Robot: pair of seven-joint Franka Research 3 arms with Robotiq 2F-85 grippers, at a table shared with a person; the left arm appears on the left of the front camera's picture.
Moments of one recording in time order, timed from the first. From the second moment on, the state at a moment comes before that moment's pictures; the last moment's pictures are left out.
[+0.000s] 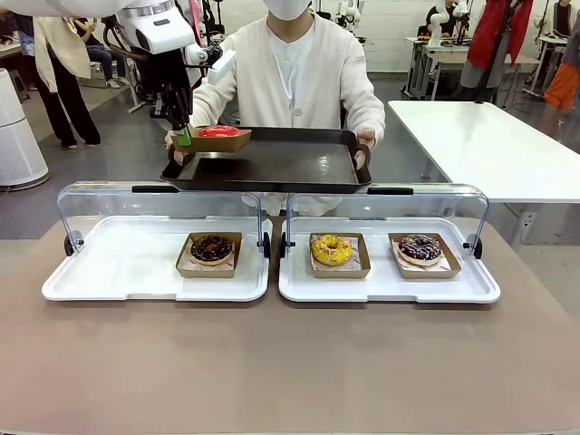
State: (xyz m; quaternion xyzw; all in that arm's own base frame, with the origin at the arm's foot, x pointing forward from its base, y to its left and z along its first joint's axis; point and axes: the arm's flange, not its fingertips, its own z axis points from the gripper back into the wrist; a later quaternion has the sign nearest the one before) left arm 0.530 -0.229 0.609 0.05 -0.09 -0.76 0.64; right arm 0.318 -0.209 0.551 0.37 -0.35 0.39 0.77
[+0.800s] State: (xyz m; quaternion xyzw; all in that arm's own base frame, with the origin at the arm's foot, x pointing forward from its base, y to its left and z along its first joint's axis) left arm 0.553 -0.231 0.584 0.02 -0.07 -0.76 0.65; right arm 0.318 -0.209 0.551 0.37 -0.35 0.39 0.77
